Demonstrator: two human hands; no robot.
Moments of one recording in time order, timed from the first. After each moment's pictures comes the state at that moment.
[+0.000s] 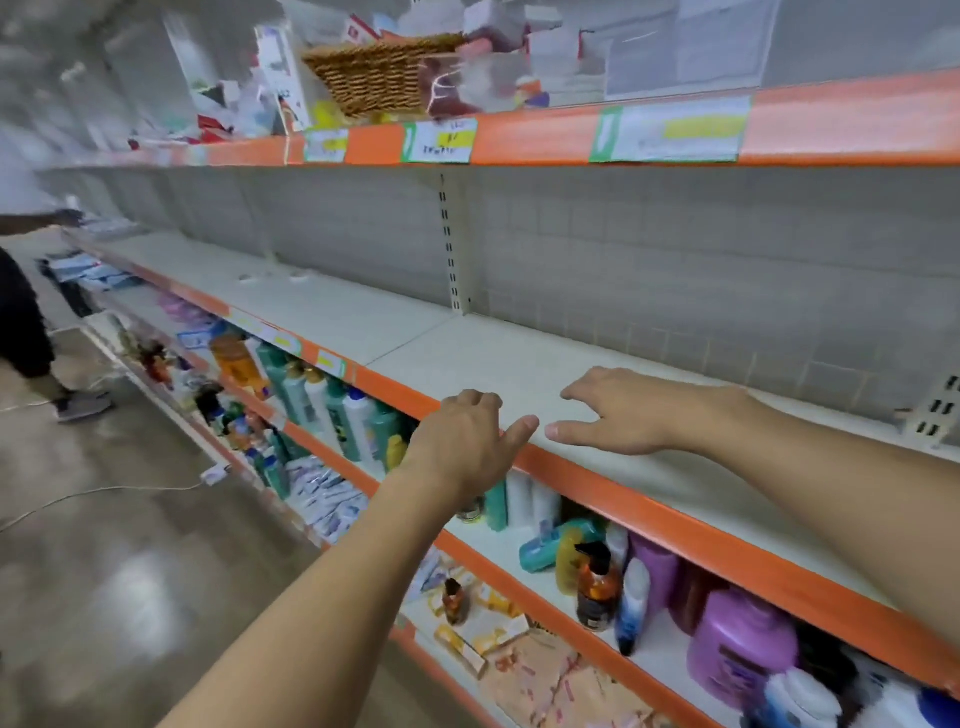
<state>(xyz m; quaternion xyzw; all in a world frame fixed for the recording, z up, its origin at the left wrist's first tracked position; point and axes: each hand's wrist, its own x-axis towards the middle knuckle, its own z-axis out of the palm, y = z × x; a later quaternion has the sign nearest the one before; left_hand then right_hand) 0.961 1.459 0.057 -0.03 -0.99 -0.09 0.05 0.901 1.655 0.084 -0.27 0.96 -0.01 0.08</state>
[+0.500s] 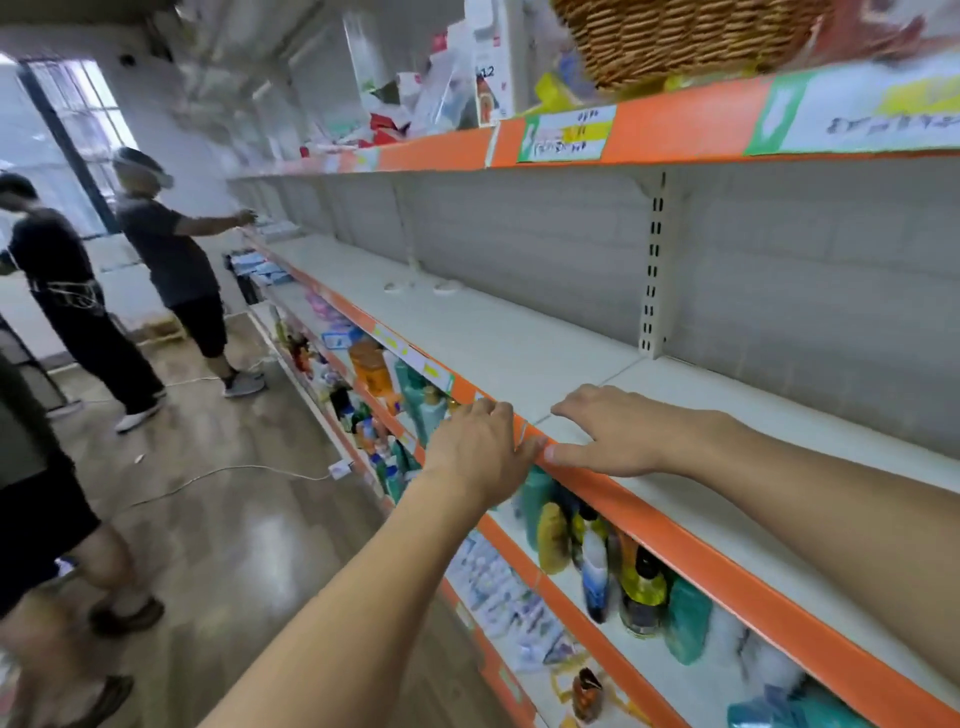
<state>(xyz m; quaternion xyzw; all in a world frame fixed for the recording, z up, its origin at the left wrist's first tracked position) 0.834 1.220 0.057 0.10 -0.99 -0.01 0.04 0.737 1.377 0.065 -0.42 0.91 -0.02 0.05</state>
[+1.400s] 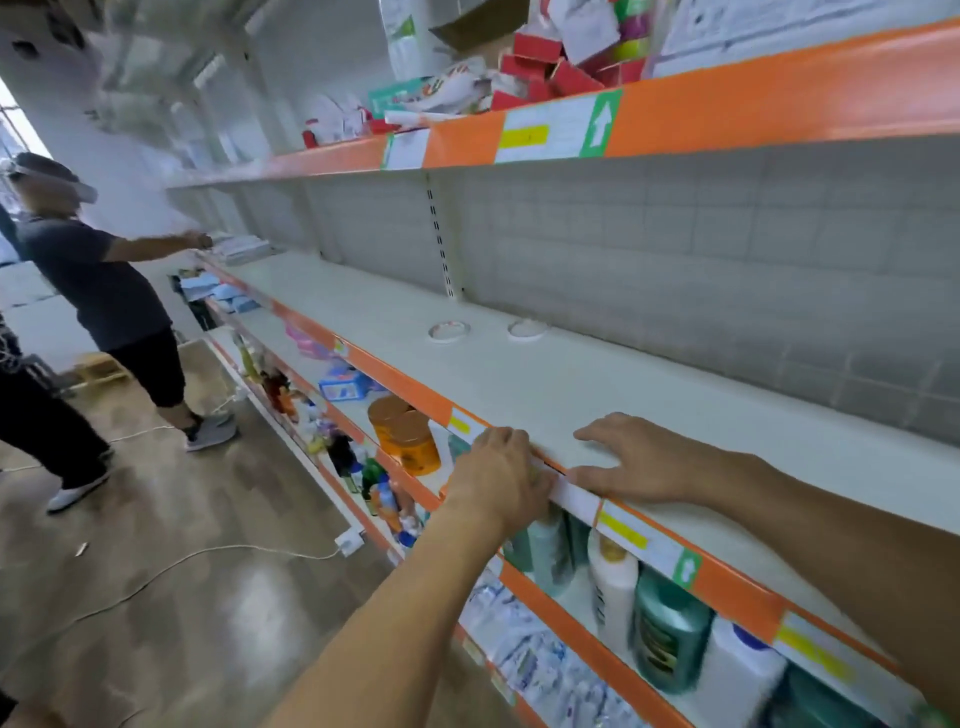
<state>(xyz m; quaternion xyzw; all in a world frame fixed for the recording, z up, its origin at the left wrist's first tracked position) 0.574 0.842 0.024 0.04 -1.00 -0.09 0.00 0.490 1.020 0.016 -0.31 0.93 -0.16 0.12</state>
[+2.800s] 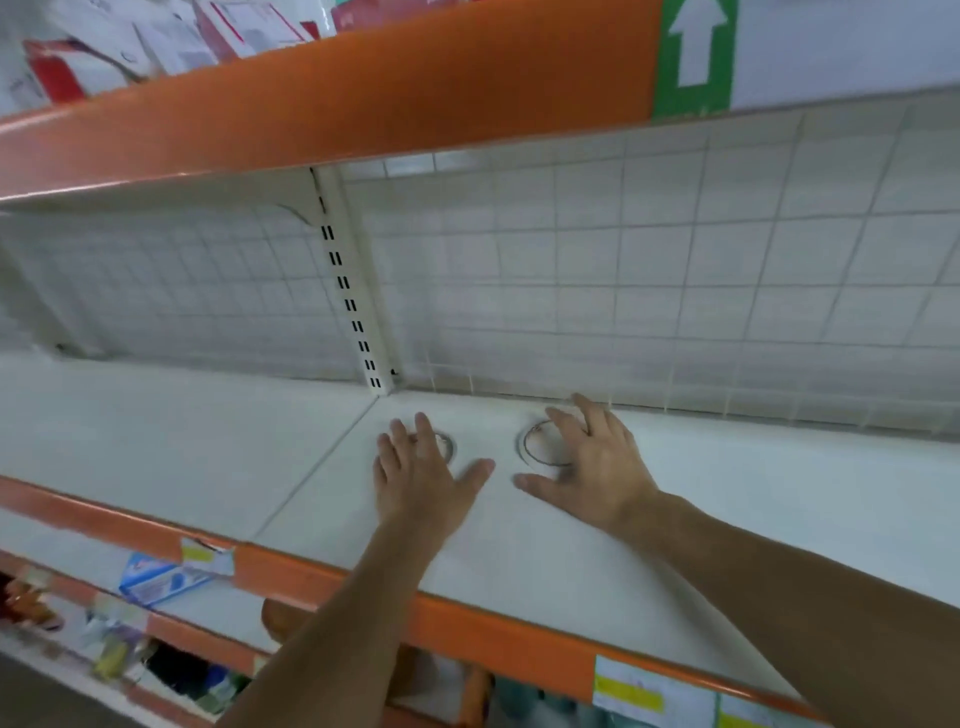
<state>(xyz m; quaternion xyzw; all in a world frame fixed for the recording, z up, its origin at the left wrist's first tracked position) 0.218 0.584 -0.037 0.00 -0.99 -0.15 0.04 0.255 0.790 -0.040 0.00 0.97 -0.21 -0.11</state>
